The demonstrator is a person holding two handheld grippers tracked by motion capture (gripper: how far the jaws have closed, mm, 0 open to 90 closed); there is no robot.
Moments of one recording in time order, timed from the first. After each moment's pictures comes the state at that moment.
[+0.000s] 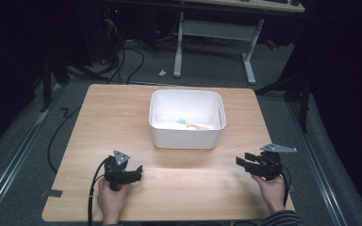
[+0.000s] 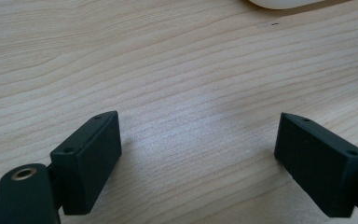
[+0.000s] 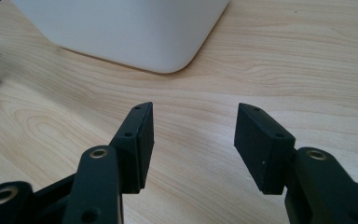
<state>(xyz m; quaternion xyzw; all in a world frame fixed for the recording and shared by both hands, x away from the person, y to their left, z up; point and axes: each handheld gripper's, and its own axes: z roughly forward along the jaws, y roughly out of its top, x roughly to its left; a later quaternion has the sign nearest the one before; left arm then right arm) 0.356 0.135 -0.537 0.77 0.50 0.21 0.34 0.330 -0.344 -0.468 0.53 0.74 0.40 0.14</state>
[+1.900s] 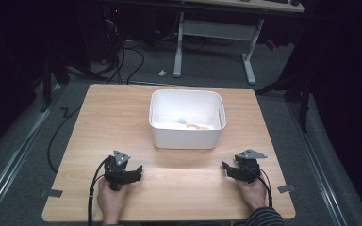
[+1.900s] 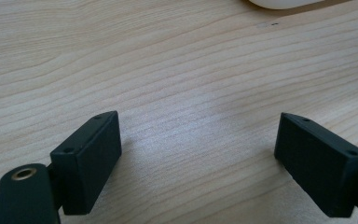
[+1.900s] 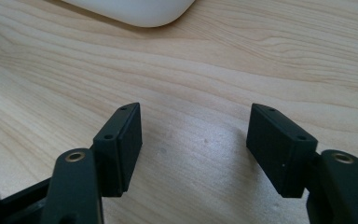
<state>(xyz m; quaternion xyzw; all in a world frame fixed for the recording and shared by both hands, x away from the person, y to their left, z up) 0.356 0.135 -0.537 0.77 0.50 0.21 0.34 0.348 -0.305 -0.531 0.50 0.77 0.33 0.22</state>
